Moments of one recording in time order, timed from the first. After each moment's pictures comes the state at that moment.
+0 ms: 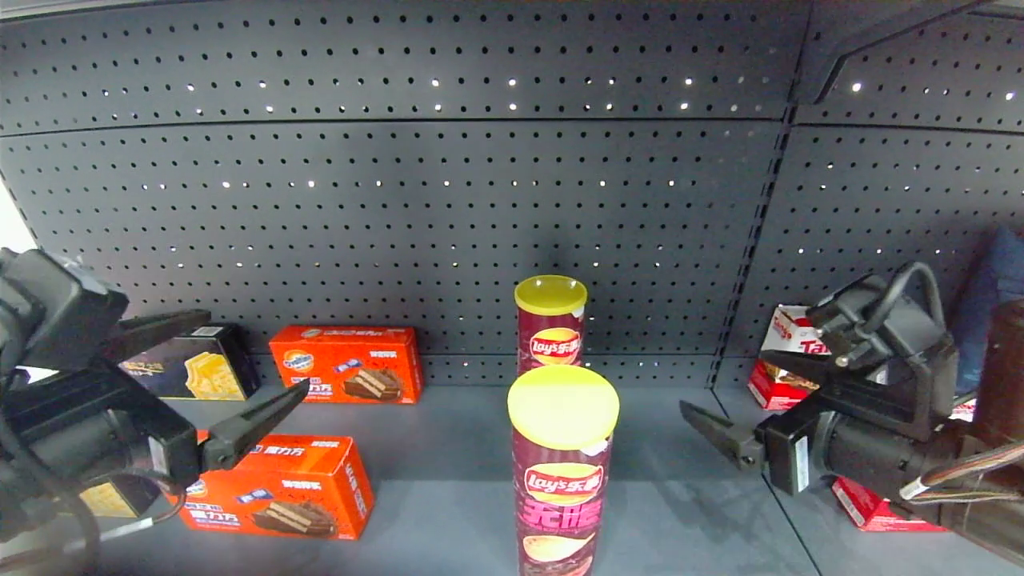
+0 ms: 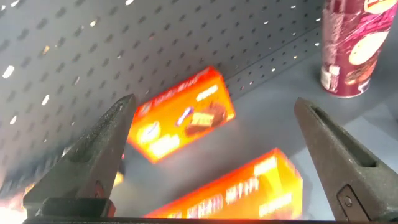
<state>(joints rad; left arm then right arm) -0.23 1.11 -0.48 -0.48 -0.11 0.32 0.70 1.35 -0.58 -0.53 -0.27 -0.11</state>
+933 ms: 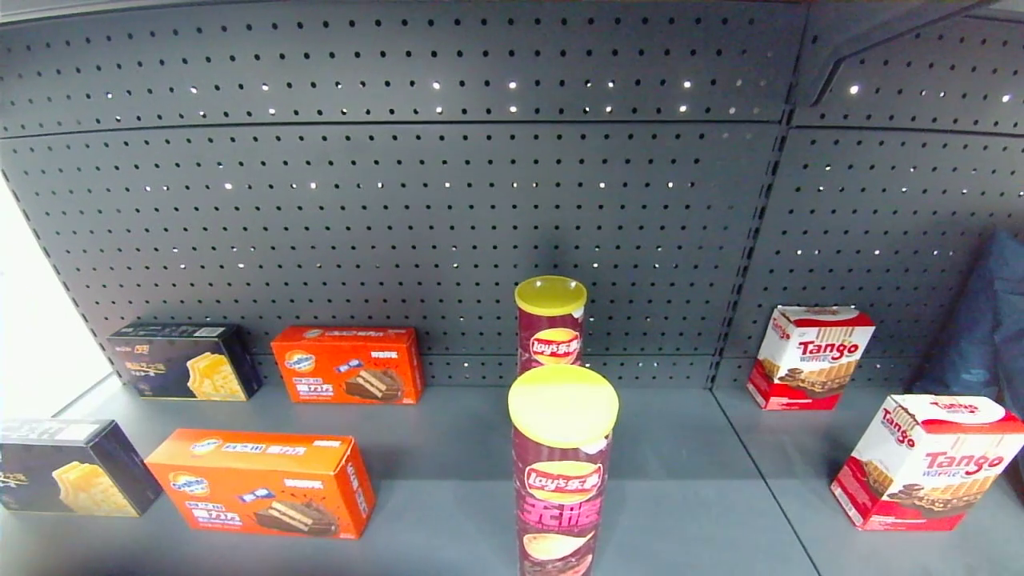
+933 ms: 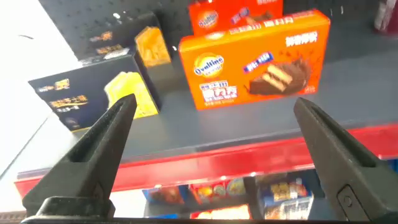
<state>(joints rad) -0.10 0.14 -0.15 0.06 0.07 0.18 0.03 0.41 -0.06 -0.31 -0.43 -0.11</state>
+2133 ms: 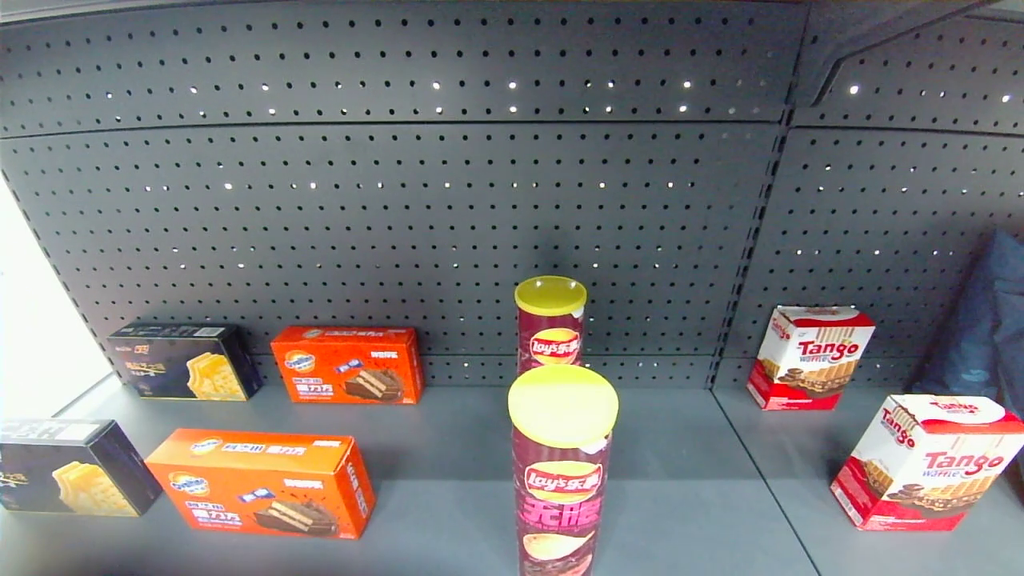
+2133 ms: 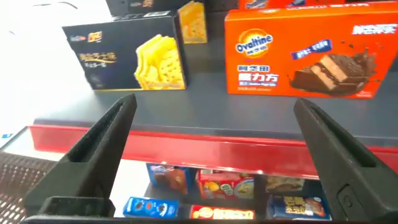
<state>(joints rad) -0.01 0.08 -0.01 -0.05 0.17 0.09 -0.08 0.08 0.00 -0.07 -0.26 -0.03</state>
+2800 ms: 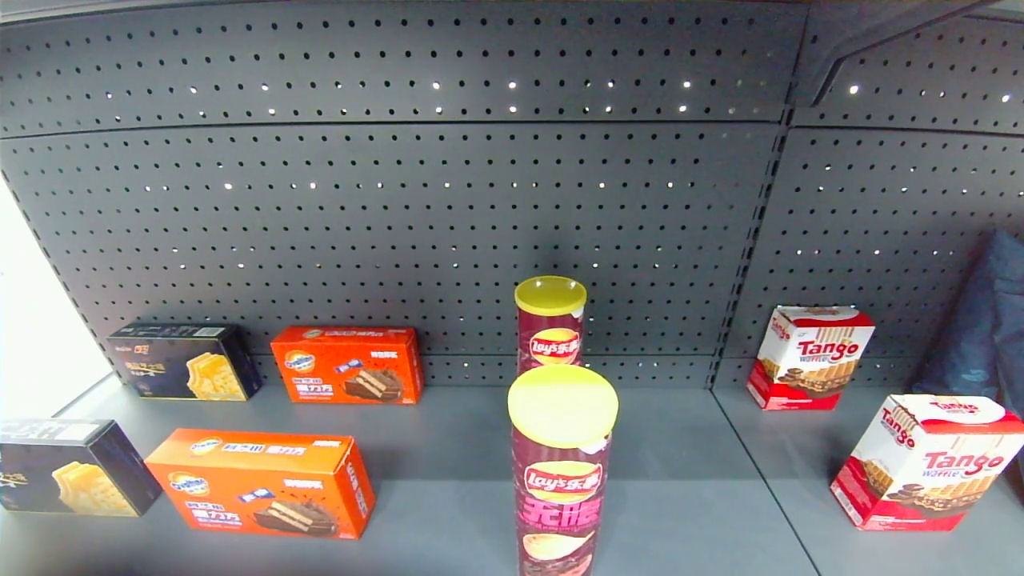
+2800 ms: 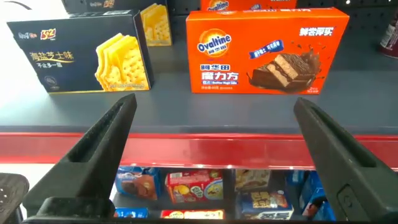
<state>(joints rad) 0.00 0.00 -0.01 0.02 0.04 0.03 -0.08 0.08 0.00 -0.06 -0.22 -0.01</state>
